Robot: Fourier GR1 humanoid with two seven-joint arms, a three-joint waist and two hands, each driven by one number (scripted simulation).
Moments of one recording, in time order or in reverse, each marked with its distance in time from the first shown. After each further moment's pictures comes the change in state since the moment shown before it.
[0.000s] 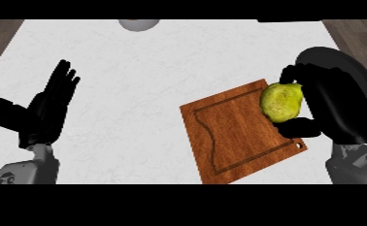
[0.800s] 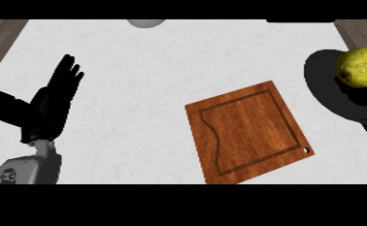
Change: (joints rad) left arm -0.032 -0.009 -0.007 -0.018 -0.008 -0.015 0.032; right arm -0.067 -0.104 -0.445 0.142 -0.179 -0.024 -0.106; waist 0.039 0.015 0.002
